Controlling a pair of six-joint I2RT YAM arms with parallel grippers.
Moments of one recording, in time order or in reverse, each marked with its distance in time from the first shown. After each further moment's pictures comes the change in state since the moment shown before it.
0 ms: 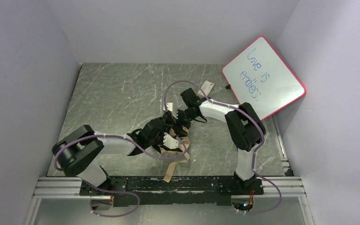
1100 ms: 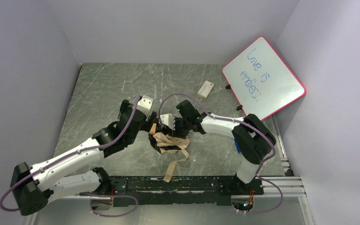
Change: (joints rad) left arm -0.006 -0.631 0.174 -0.592 -0.505 -1.078; right arm 0.135 -0.182 -0.245 0.286 0.267 -0.014
